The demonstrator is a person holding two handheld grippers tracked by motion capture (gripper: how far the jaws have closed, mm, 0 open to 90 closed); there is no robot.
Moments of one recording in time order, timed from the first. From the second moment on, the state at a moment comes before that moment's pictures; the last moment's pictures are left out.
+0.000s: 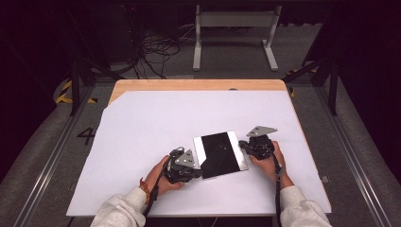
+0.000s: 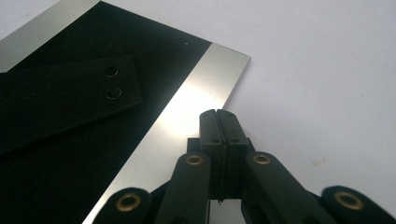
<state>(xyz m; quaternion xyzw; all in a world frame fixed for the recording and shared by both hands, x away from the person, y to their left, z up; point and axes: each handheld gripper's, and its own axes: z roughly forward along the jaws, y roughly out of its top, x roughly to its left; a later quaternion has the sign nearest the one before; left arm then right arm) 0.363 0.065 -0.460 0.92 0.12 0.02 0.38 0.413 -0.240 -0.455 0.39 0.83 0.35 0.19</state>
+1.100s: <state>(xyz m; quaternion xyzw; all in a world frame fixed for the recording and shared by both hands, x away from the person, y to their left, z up) 0.408 0.107 -0.443 0.87 0.22 0.09 0.42 0.347 -0.246 -0.443 0.33 0.85 0.36 0.19</state>
